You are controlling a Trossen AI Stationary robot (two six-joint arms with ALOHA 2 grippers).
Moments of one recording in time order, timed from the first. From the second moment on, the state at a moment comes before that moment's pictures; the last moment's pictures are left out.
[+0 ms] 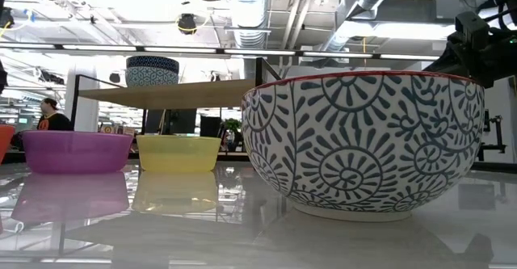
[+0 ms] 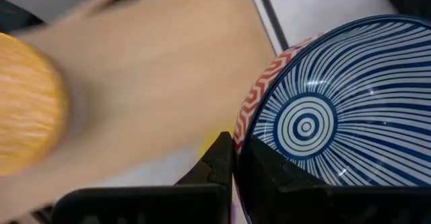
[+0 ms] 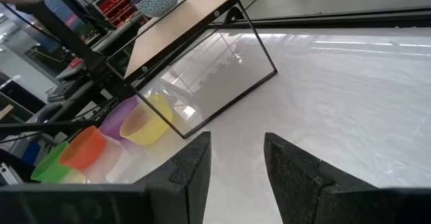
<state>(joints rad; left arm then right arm) 0.30 1.60 2.15 -1.57 -0.08 -0.62 -0.03 0.01 0.14 -0.41 0.39 0.70</state>
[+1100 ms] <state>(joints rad) 1.09 1.57 1.97 -1.57 0.04 -0.29 -0.03 0.01 0.14 -0.41 0.39 0.70</state>
